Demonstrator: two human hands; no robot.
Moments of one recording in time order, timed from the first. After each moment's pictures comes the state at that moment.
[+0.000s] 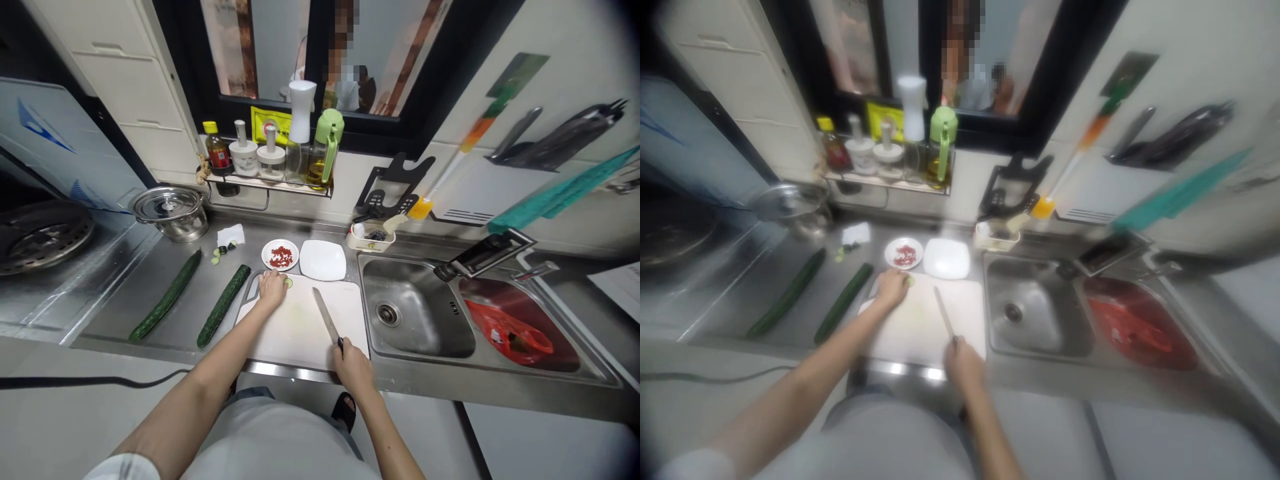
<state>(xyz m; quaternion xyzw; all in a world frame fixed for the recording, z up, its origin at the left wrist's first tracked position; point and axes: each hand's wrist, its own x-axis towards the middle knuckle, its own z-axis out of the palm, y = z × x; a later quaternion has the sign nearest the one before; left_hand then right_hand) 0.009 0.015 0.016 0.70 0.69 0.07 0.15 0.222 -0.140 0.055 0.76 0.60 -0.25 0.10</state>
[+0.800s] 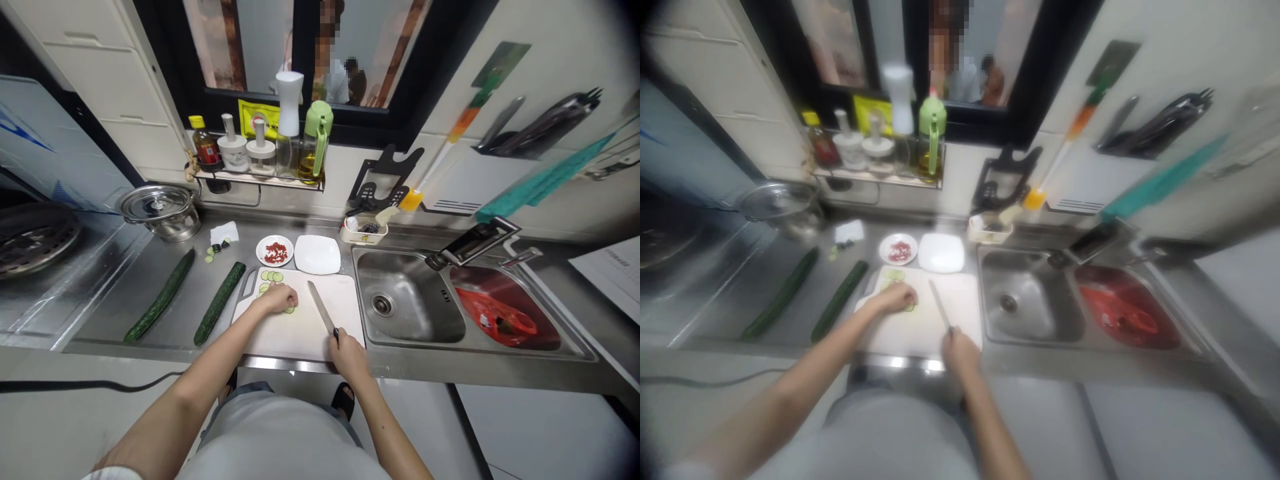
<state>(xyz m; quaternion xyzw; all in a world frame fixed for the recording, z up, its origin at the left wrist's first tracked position) 0.016 -0.003 0.021 0.77 0.52 0.04 0.38 0.220 -0.137 0.056 0.76 0.60 -0.24 0.11</state>
